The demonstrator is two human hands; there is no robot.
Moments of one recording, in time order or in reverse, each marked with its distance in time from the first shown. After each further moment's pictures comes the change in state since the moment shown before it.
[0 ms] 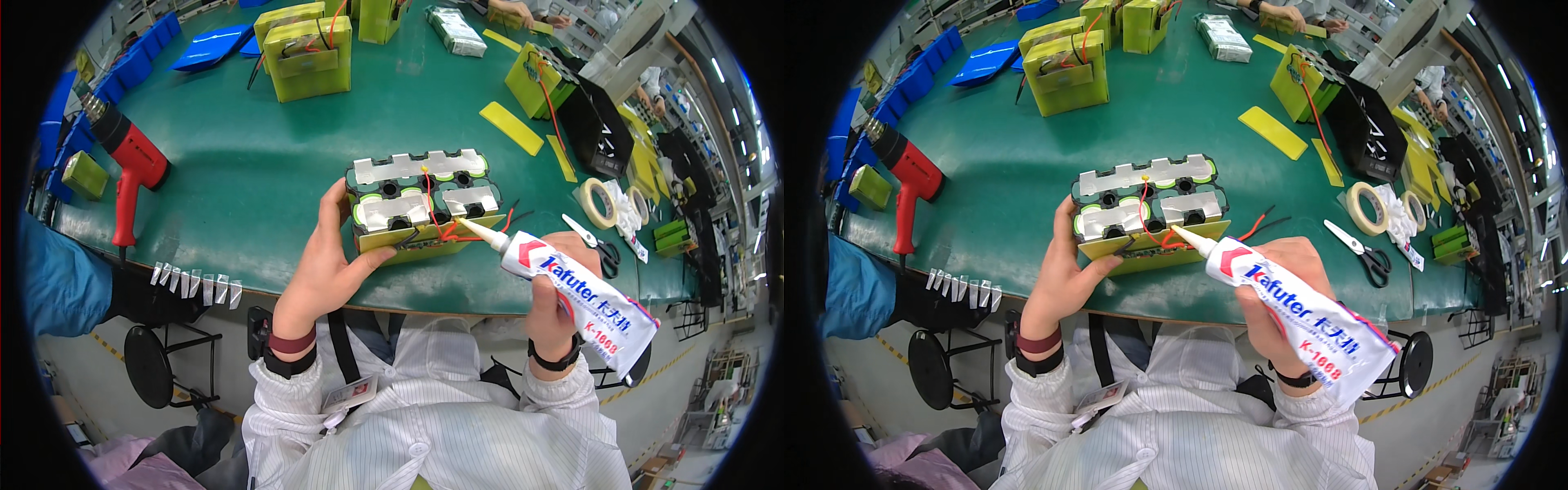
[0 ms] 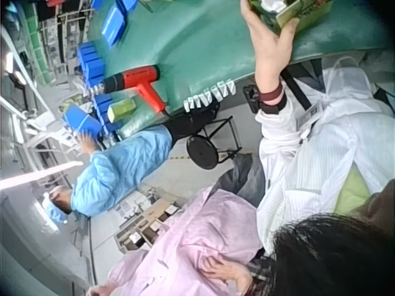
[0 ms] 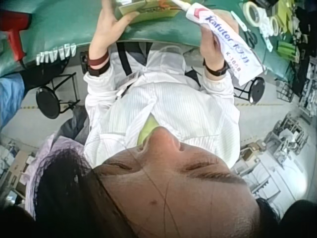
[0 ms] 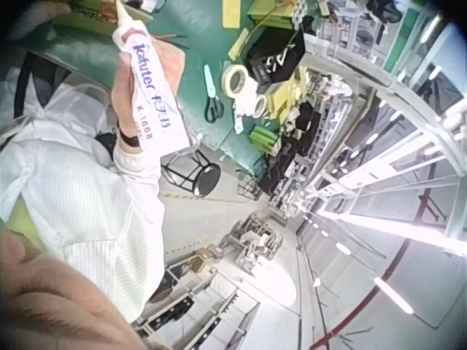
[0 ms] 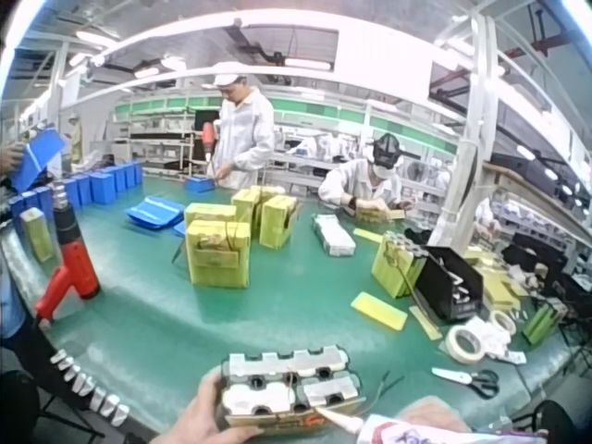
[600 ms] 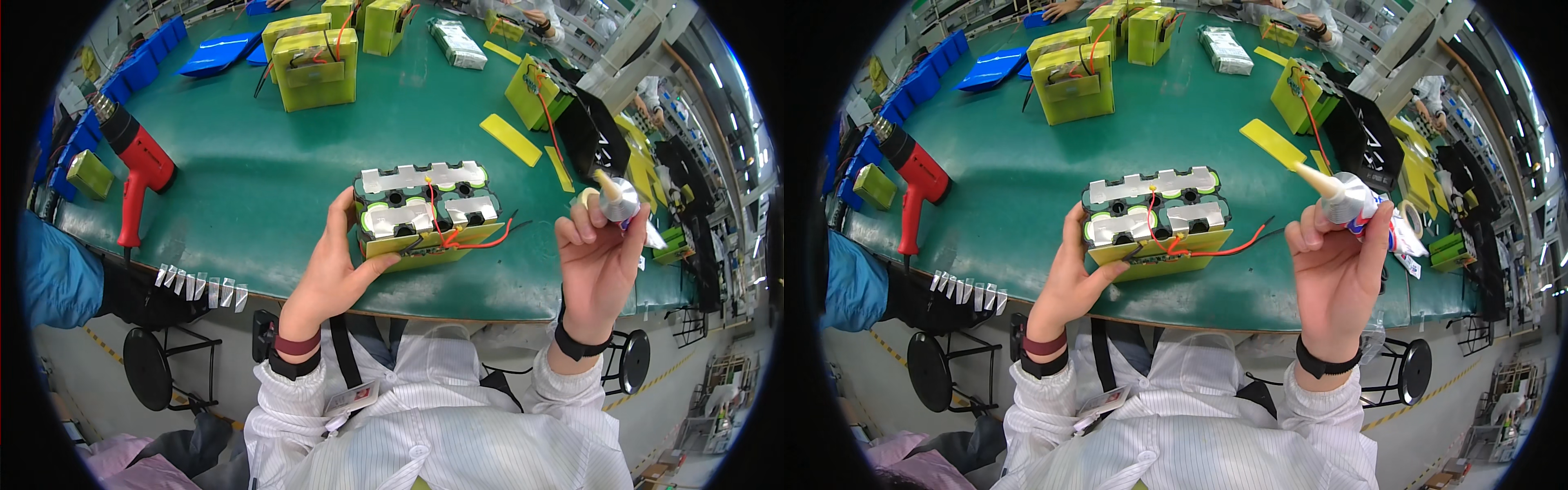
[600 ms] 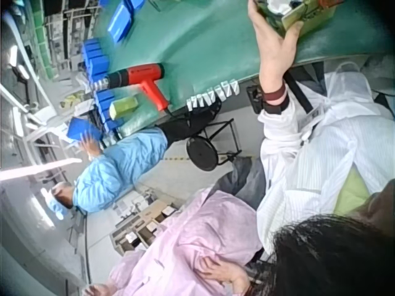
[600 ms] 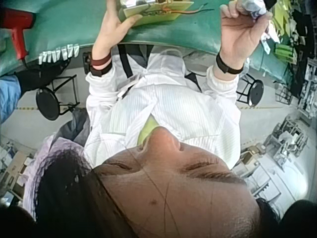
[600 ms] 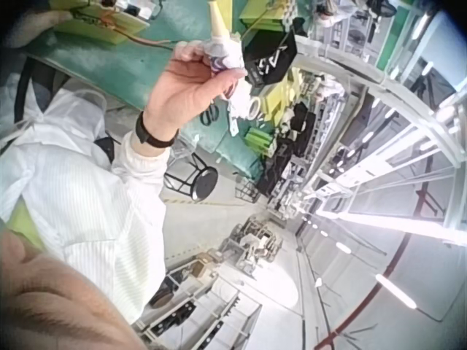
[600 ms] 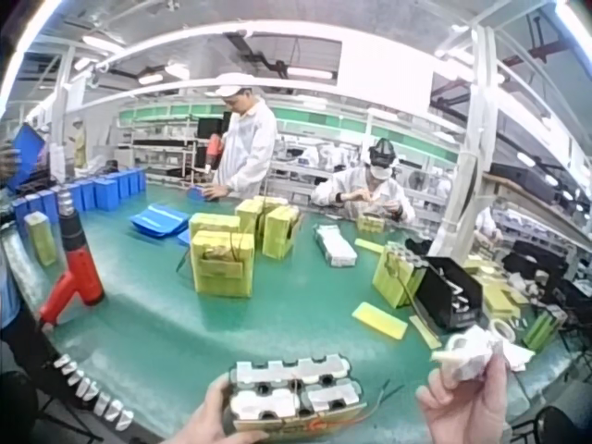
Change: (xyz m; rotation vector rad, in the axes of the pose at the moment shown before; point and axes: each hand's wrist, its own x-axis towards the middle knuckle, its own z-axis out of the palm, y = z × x) left_hand 0.000 -0.006 0.002 0.005 0.019 0.033; right_hand 0.044 0.010 -0.027 1.347 0.039 0.408
